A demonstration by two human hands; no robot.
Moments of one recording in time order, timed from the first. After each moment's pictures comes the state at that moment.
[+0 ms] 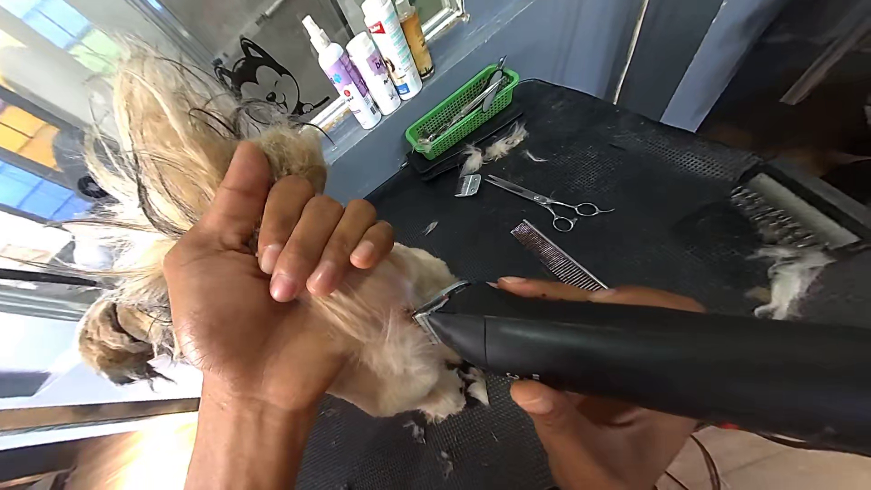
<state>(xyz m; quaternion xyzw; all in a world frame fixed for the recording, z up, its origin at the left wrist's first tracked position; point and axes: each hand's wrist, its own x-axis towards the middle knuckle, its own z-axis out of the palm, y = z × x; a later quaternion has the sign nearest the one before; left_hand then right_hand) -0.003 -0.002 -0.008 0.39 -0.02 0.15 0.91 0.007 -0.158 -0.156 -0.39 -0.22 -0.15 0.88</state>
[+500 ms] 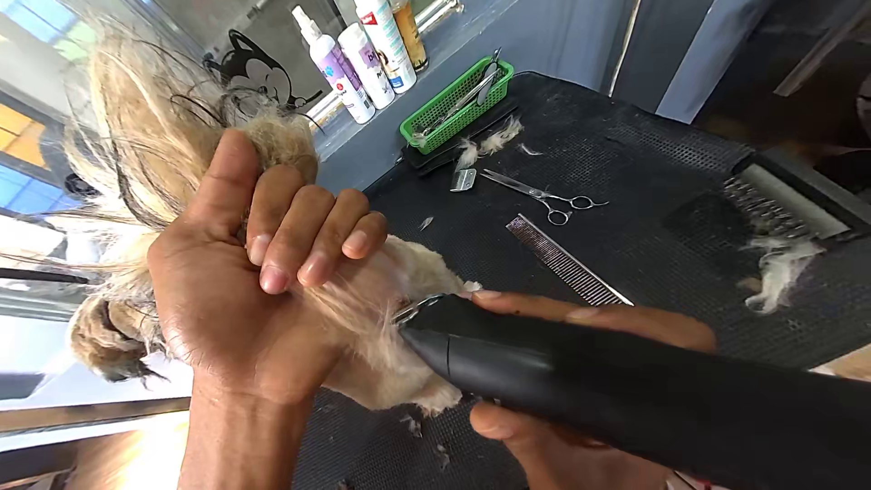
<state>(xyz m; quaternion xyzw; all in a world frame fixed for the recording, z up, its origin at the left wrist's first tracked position) -0.002 -0.001 -0.010 0.39 -0.03 0.15 0.91 -0.001 -0.156 -0.154 -0.40 -0.26 -0.17 0.86</state>
